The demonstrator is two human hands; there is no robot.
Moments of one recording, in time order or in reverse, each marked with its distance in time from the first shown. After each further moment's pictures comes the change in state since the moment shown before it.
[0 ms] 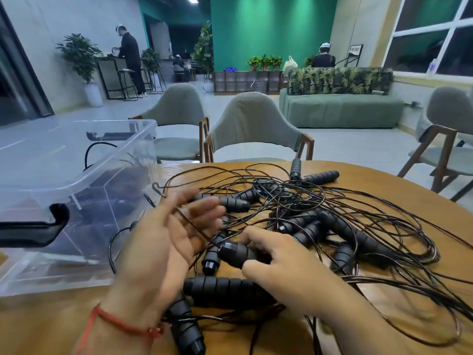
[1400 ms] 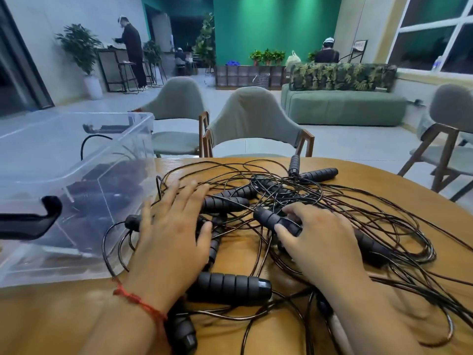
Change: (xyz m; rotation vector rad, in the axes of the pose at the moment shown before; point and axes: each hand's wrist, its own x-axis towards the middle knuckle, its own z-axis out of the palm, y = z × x) left_hand 0.016 -0.029 -0.027 1.824 0.112 0.574; right_hand 0.008 0.041 -0.023 -0.601 0.572 0.222
